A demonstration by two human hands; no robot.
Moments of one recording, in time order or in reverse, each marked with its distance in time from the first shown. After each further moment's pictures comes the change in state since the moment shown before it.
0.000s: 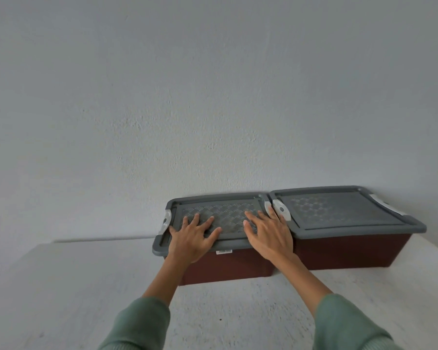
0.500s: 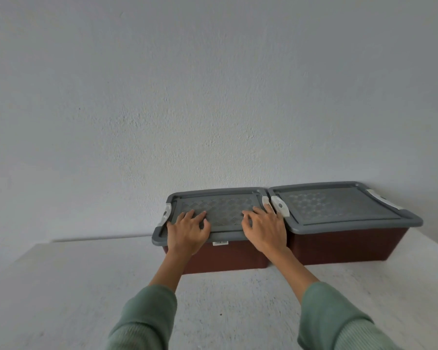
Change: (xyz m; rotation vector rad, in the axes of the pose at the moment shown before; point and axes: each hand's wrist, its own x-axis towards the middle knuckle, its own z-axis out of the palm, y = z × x) left_hand 0.004 -0.002 0.009 -0.025 0.192 -0.064; right_hand 0.001 -0.010 0.004 0.025 0.076 0.032
